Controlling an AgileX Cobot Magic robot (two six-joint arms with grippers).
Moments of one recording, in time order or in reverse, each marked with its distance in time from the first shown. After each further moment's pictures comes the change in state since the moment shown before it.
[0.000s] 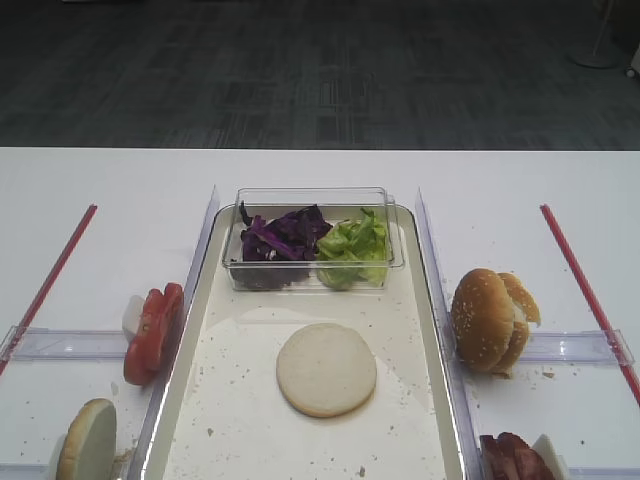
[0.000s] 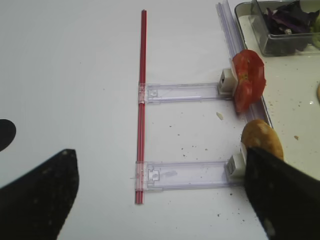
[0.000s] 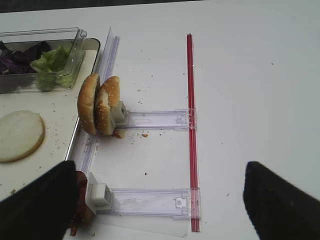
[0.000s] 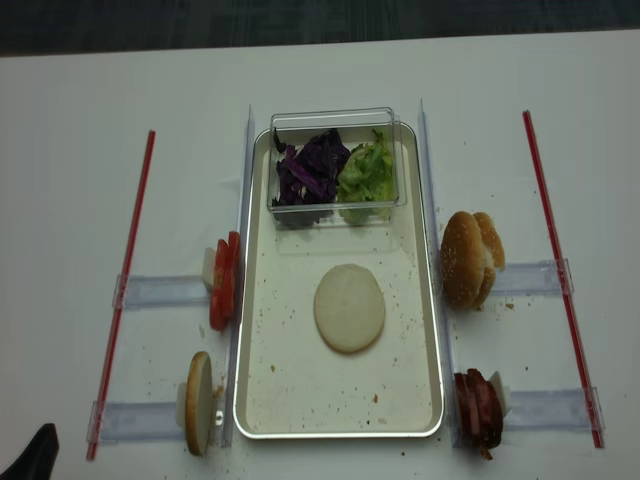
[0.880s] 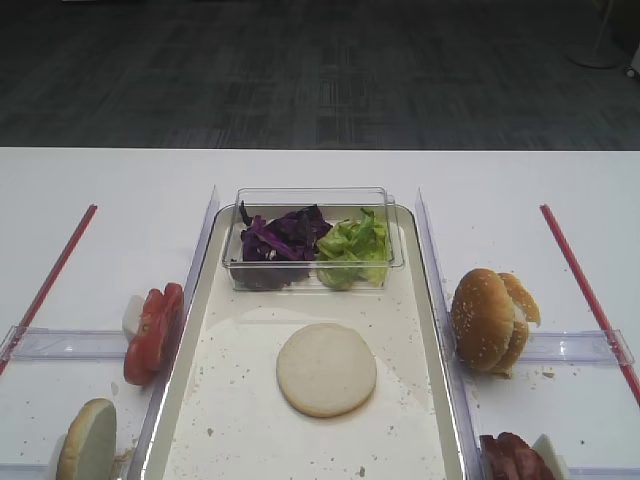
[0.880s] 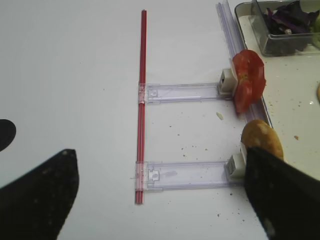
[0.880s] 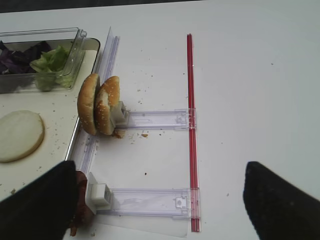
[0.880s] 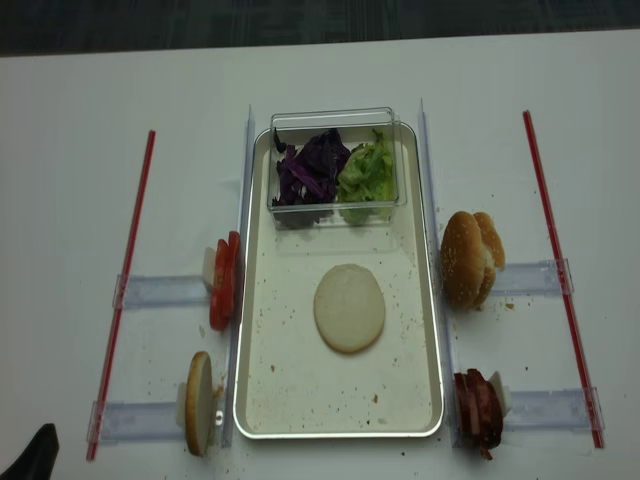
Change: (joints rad) left arm 0.000 0.000 0.000 0.000 0.000 0.000; right arm 0.000 0.000 0.000 0.000 0.000 0.000
